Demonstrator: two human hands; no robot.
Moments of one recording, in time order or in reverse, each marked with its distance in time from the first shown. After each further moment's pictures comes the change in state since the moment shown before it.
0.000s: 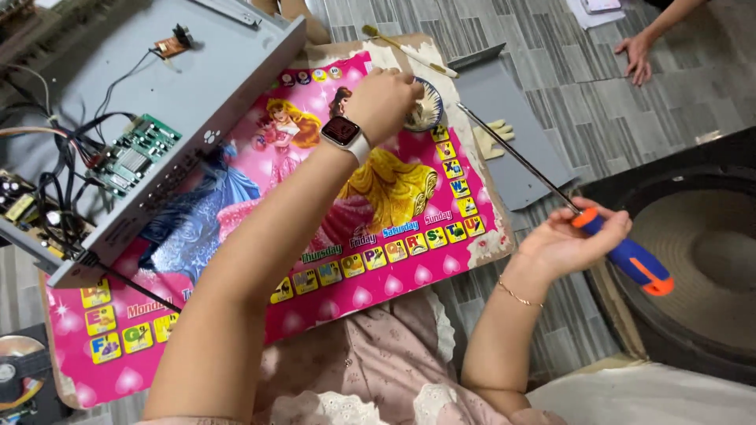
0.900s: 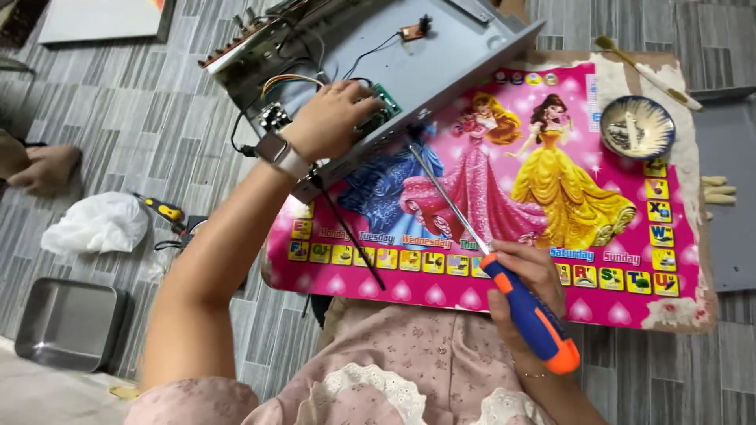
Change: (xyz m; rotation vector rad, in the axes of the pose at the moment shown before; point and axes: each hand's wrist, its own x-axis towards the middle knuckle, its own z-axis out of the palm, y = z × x) left_hand -0.293 -0.153 -0.204 0.207 -0.266 -0.227; right_hand -0.227 -0.006 0.015 -0.455 -1.410 -0.103
